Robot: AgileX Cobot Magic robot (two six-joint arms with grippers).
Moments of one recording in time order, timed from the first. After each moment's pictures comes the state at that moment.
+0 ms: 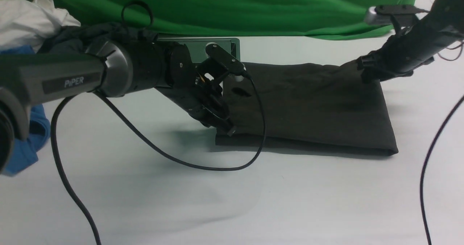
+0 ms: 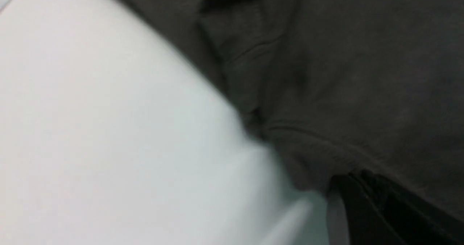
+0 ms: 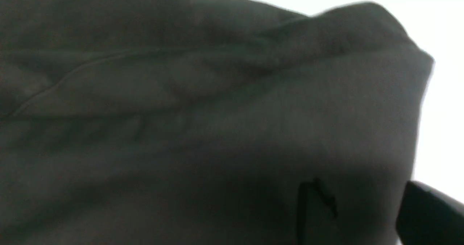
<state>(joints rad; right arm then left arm) 0.03 2.14 -1.65 0.21 0.74 -0.24 -0.39 1.99 -1.35 -0.21 0.52 0.60</state>
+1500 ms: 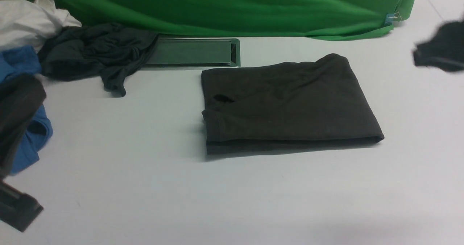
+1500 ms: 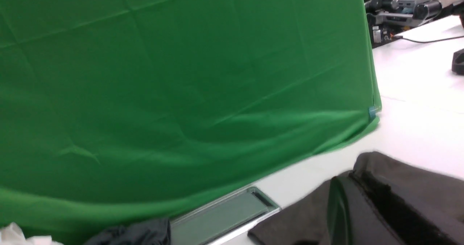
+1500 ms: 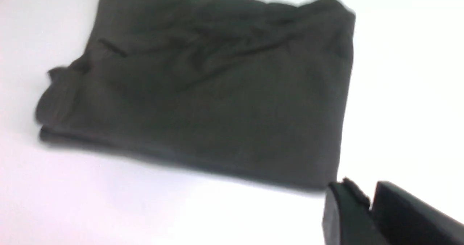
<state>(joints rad) 0.15 1.14 -1.05 0.17 0.82 -0.13 -0.38 0.38 -0.44 -0.05 0.12 0.31</state>
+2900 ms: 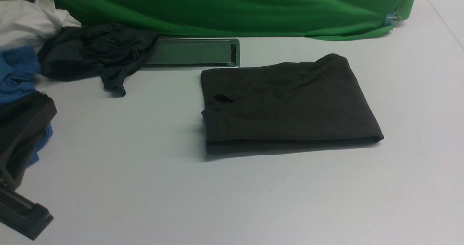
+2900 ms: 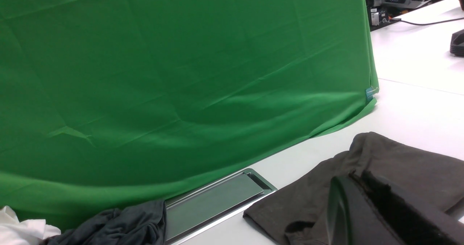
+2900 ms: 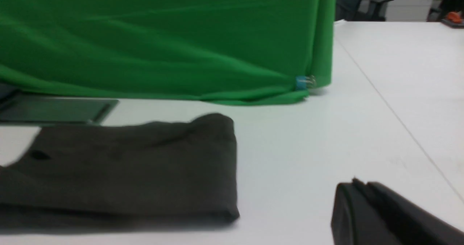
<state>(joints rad) -0.02 0.08 -0.13 0.18 0.26 -0.17 -0.38 0.37 -0.42 -0.05 0.12 0.31</state>
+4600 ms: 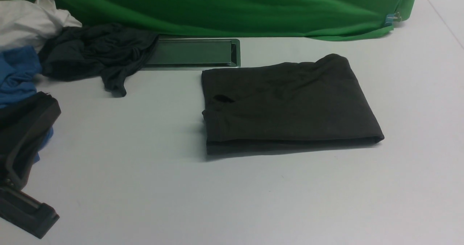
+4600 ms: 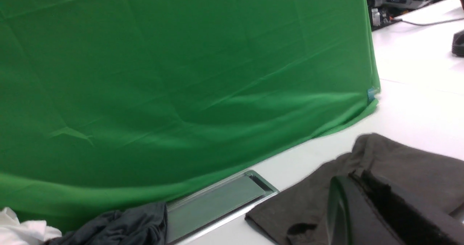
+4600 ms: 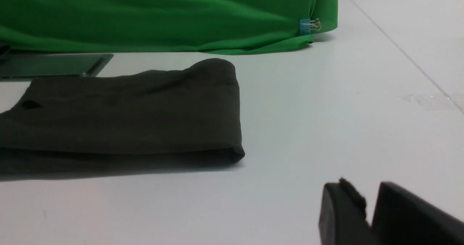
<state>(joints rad) -0.02 0.00 0.01 0.18 0.29 -0.14 -0.37 0.37 -0.37 -0.05 0.05 0.31</state>
